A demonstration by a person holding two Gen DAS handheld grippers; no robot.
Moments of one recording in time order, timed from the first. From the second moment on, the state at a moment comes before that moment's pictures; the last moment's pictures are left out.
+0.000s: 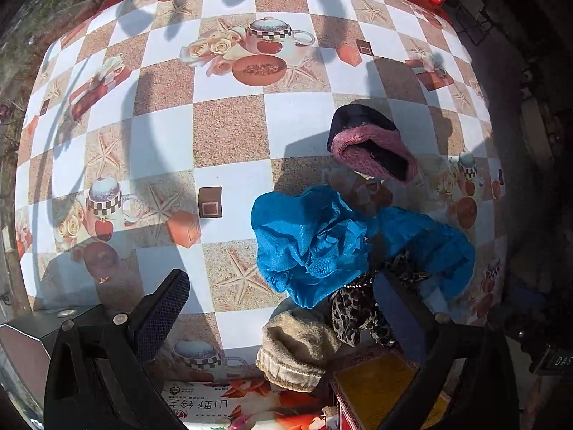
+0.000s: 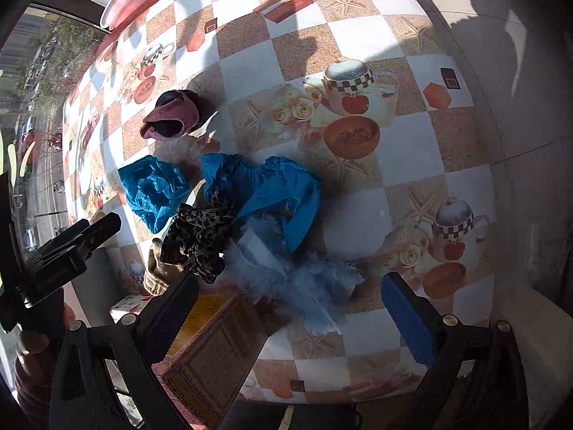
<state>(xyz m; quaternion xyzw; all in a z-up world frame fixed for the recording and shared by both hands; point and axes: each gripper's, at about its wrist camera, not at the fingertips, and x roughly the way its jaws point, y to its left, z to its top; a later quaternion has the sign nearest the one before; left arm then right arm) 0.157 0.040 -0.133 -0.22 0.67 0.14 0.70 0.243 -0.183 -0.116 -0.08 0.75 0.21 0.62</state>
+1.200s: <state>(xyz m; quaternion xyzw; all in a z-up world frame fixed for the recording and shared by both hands) 0.134 0.067 -0.106 -0.24 0.62 0.24 0.71 0.260 0.019 -0.179 -0.29 0.66 0.35 0.60</state>
